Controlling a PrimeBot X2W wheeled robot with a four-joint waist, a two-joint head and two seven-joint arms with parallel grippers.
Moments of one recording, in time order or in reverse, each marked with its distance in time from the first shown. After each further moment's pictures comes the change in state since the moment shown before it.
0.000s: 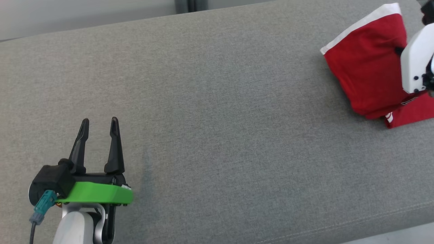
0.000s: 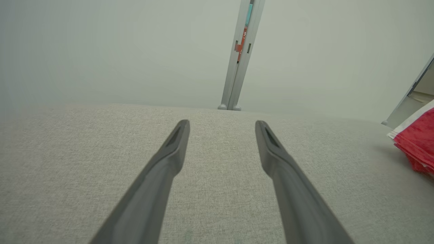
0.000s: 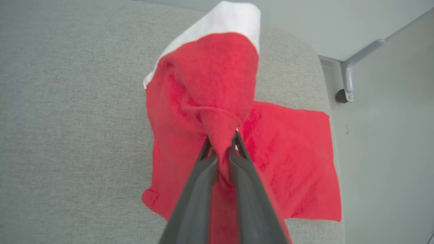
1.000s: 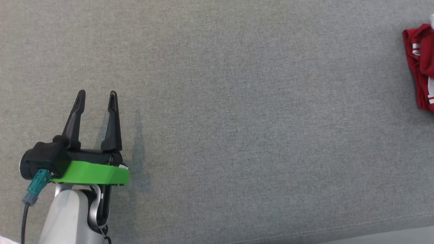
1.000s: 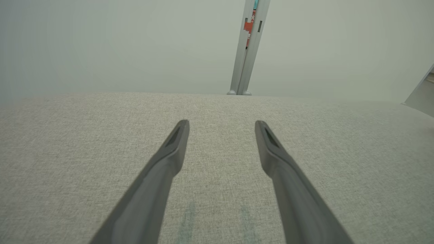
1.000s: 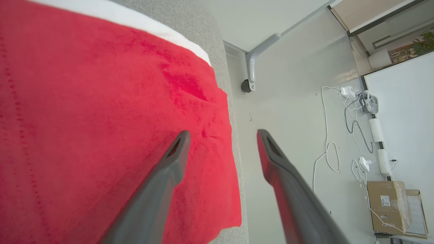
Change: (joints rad) left arm -0.109 0.057 -0.050 -0.021 -0.001 0.000 0.000; right arm 0.094 -0.085 -0.370 0.233 -0.554 0.000 -0.350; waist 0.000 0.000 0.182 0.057
